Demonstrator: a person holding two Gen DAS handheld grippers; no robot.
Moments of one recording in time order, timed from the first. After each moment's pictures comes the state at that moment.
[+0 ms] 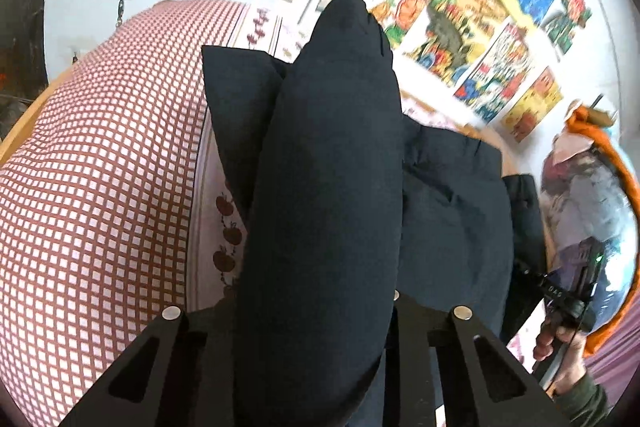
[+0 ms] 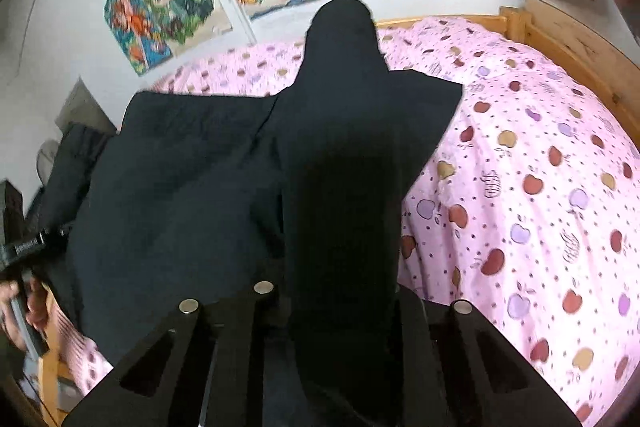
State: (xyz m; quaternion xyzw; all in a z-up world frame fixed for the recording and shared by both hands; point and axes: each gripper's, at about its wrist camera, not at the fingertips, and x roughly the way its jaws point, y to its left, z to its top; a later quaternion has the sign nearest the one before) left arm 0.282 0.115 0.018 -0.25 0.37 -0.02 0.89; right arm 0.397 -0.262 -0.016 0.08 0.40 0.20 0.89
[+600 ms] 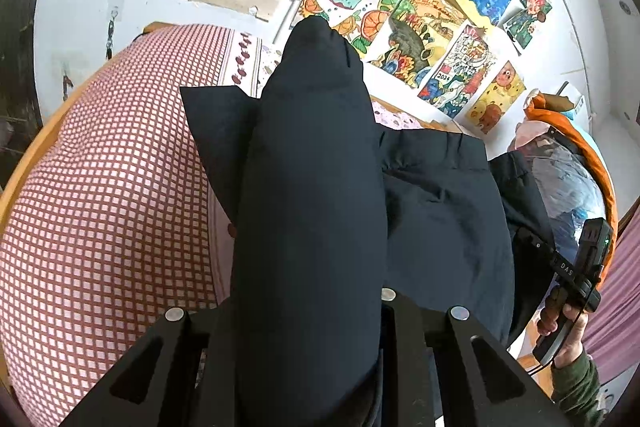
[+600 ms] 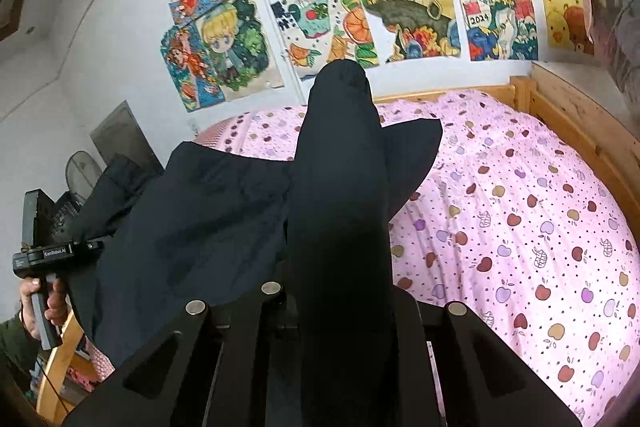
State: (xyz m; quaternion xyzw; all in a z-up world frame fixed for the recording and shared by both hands) left arm 0.198 0.146 0.048 -0.22 0.35 -0.06 0.91; right arm 0.316 -0.269 0.053 0.07 0.30 0.24 0.92
